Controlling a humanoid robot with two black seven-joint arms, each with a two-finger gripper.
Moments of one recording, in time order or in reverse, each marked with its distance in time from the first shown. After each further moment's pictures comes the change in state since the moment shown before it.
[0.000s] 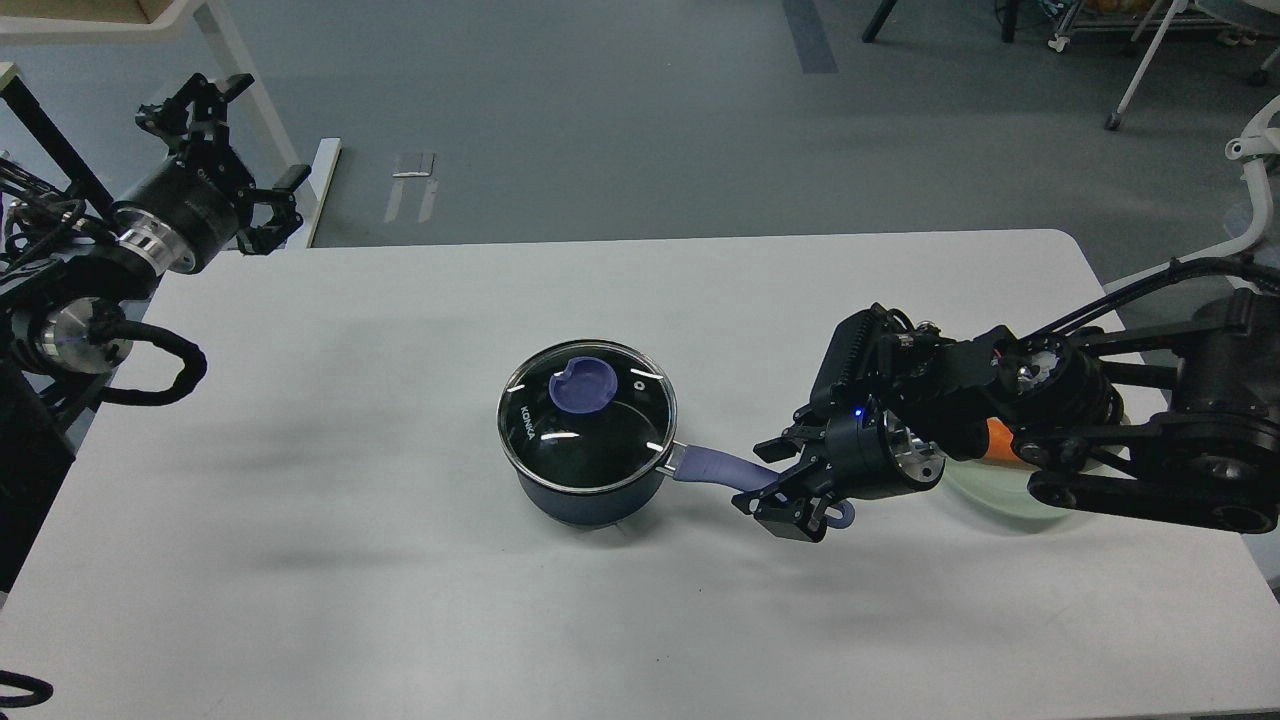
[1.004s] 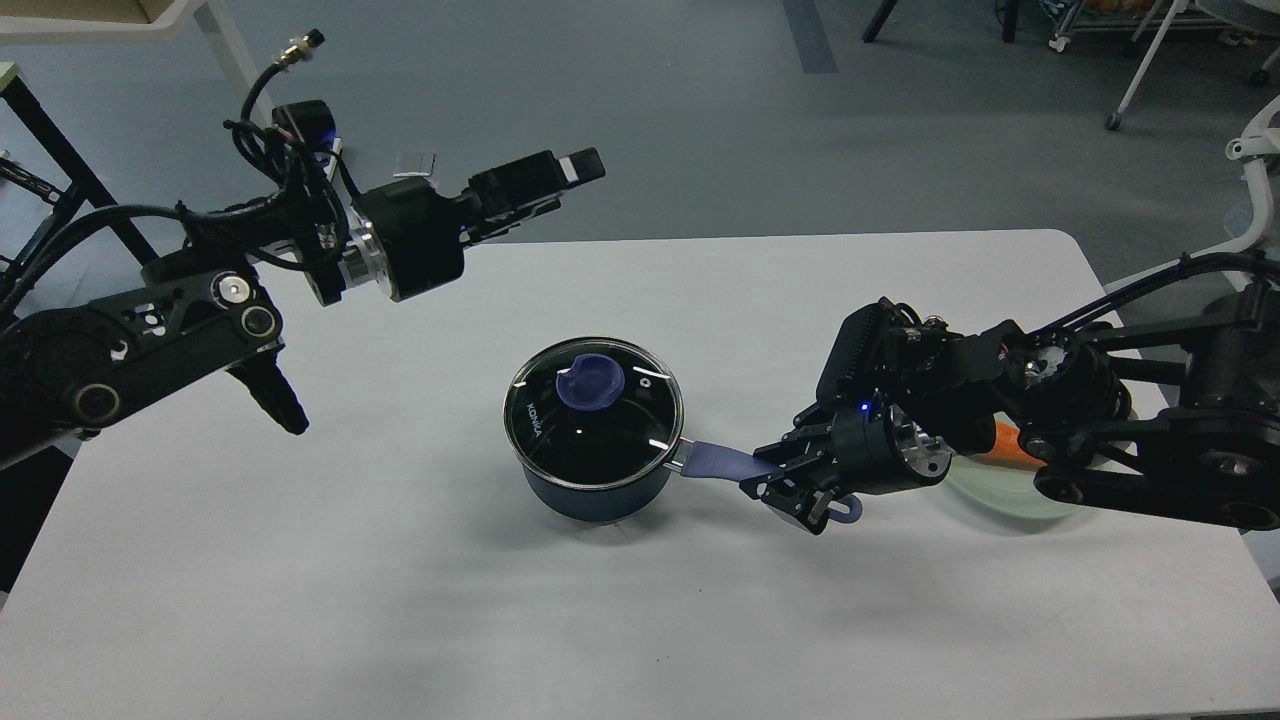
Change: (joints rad) left arm -0.071 0.040 0.001 -0.754 1.299 0.308 -0.013; right arm 0.003 -0.012 -0.002 0.000 0.008 0.003 0.000
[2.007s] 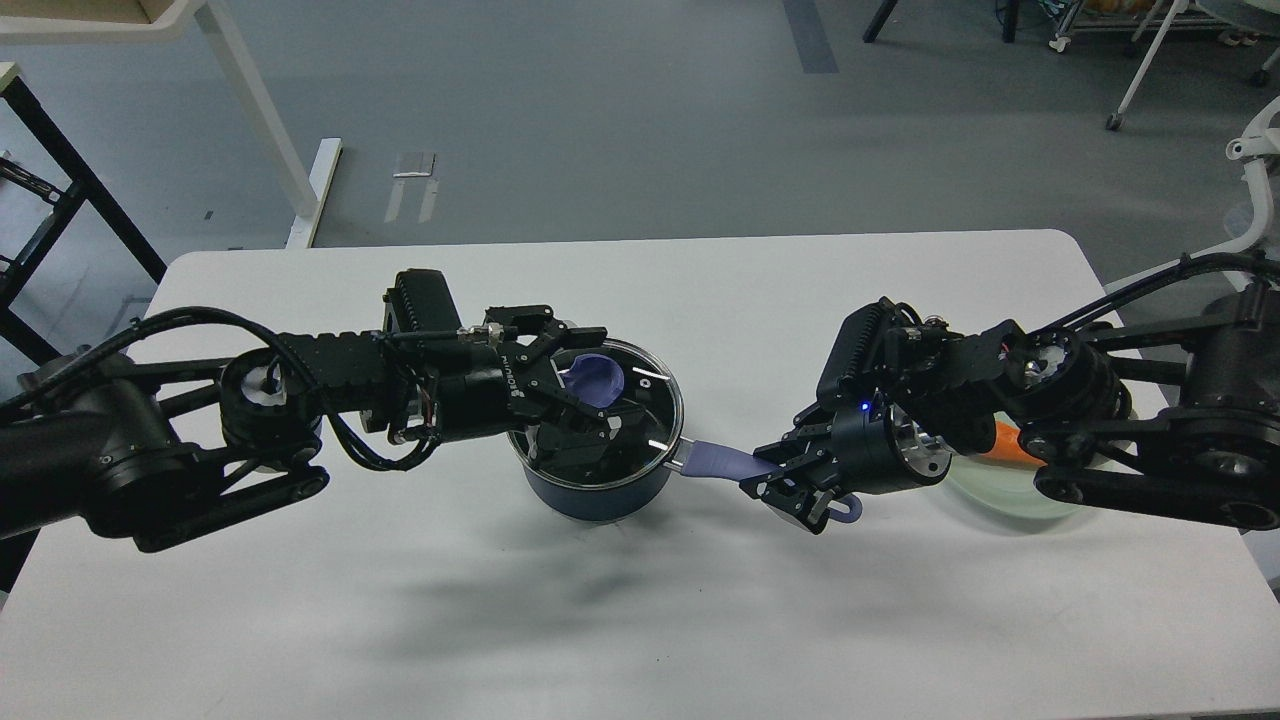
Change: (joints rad) left arm 0.000 -0.030 0.291 0.013 0.746 0.299 0.009; right arm 0.000 0.000 0.000 -0.002 0.000 -0.001 0.000
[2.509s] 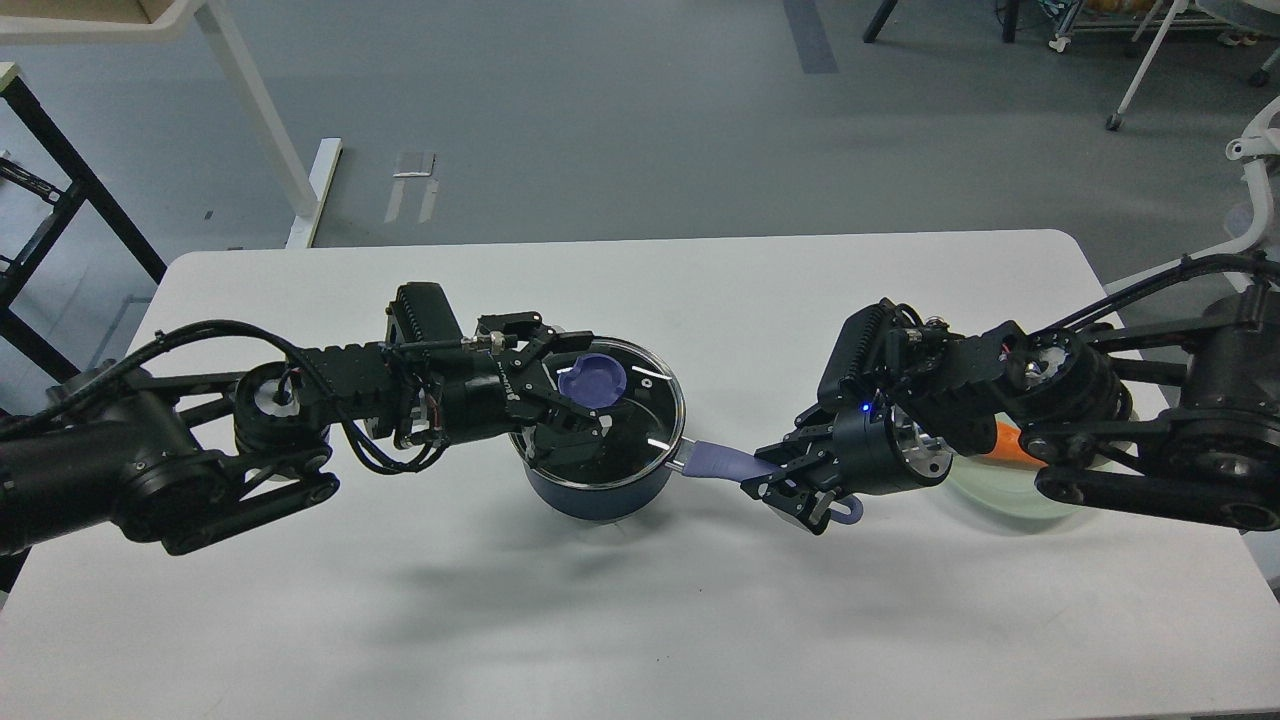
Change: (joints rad) left arm 0.027 -0.060 0.033 0.111 -0.001 0.047 -0.003; right arm -0.002 0.000 -0.001 0.000 -0.002 0.002 0.000
